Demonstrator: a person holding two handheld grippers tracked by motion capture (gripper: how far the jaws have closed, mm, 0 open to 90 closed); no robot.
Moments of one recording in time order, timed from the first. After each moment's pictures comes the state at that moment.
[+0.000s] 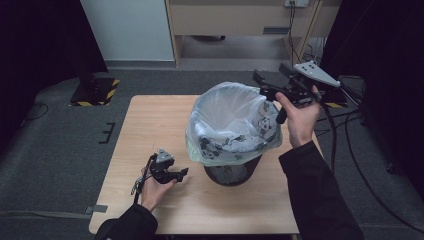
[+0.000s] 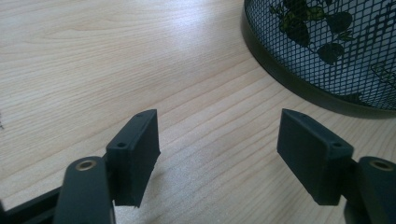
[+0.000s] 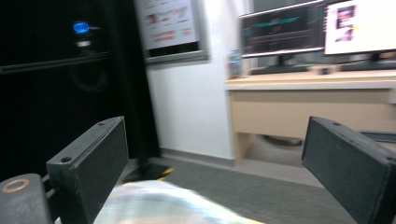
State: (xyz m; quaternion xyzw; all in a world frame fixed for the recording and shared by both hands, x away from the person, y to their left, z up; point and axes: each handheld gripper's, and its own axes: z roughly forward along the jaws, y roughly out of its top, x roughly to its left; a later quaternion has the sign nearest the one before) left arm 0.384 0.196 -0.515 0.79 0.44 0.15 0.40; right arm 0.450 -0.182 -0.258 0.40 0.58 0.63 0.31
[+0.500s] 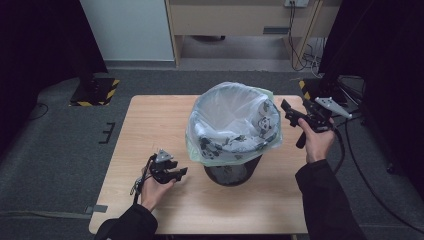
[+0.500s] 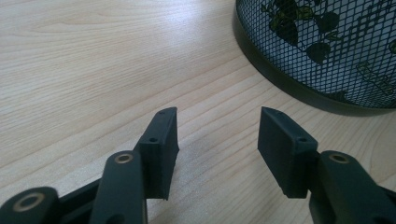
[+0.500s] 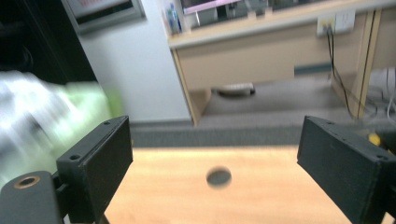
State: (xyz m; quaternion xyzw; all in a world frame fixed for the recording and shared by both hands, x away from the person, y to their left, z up) left arm 0.382 0.195 -0.512 0.79 0.44 0.14 0.40; right arm 0.462 -0.268 -0.373 0.52 0.56 0.57 0.30
